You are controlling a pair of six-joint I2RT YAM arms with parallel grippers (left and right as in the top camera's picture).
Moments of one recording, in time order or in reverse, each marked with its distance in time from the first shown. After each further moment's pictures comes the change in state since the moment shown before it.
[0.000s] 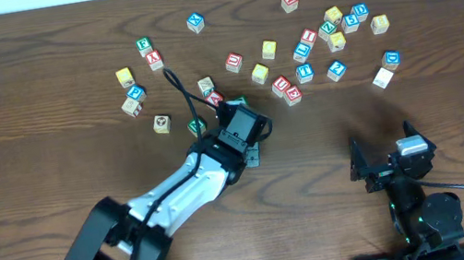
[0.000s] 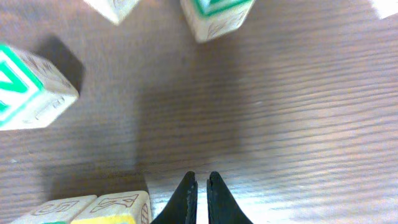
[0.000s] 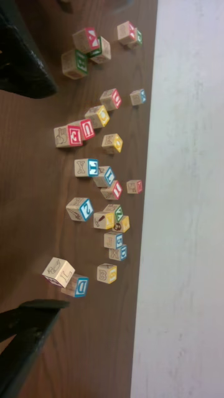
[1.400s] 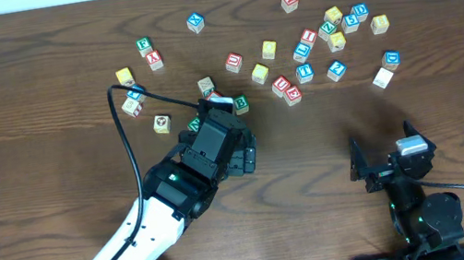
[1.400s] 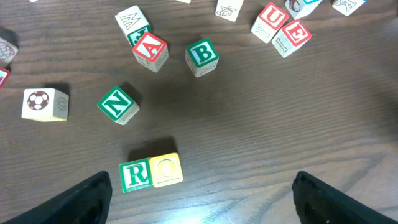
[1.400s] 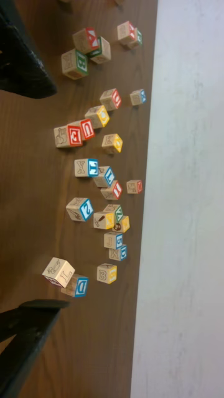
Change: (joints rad) left arm 0.000 -0.423 0.000 -0.237 0.003 0.108; right arm 0.000 0.000 0.000 0.000 0.000 0.000
